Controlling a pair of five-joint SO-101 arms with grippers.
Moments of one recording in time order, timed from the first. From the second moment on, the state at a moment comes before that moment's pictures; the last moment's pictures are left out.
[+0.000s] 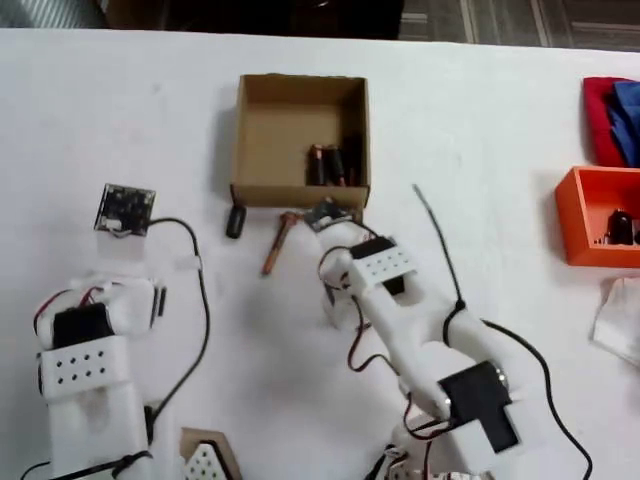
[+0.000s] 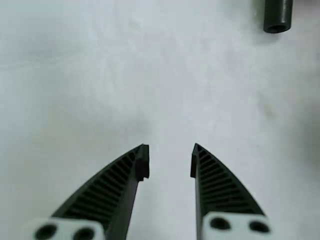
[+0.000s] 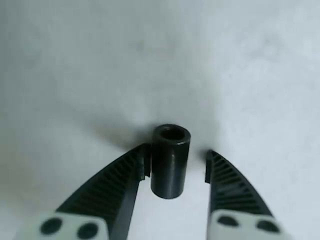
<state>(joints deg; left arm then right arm) -22.9 -55.6 64.3 61.4 -19.4 -26.8 -0.5 42.3 57.7 12.1</state>
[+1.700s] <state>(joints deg) 12.8 25.9 -6.5 69.8 -8.6 12.2 -31.5 48.4 47.8 -1.2</state>
